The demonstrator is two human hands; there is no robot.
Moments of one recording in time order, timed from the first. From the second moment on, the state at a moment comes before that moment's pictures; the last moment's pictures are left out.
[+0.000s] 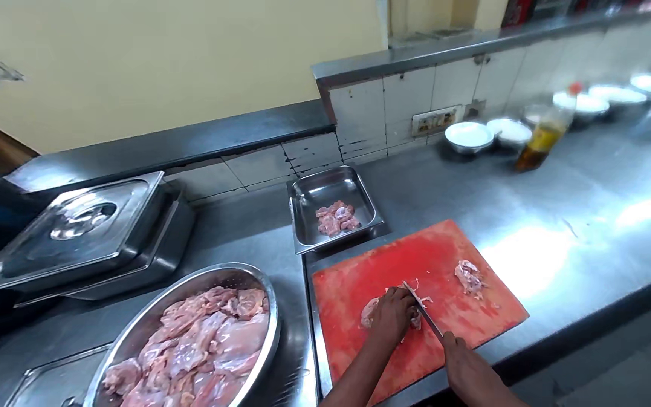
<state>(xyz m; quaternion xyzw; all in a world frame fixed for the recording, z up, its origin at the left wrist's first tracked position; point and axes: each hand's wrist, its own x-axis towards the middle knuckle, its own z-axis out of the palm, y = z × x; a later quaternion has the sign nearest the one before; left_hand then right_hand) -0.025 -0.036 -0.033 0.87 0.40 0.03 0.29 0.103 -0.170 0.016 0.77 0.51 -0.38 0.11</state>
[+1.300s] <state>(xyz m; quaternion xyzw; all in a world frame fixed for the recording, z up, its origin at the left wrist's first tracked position) -0.030 -0.003 -0.022 0.80 0.52 0.00 0.28 0.166 -0.150 0.003 0.79 0.44 -0.40 -0.10</state>
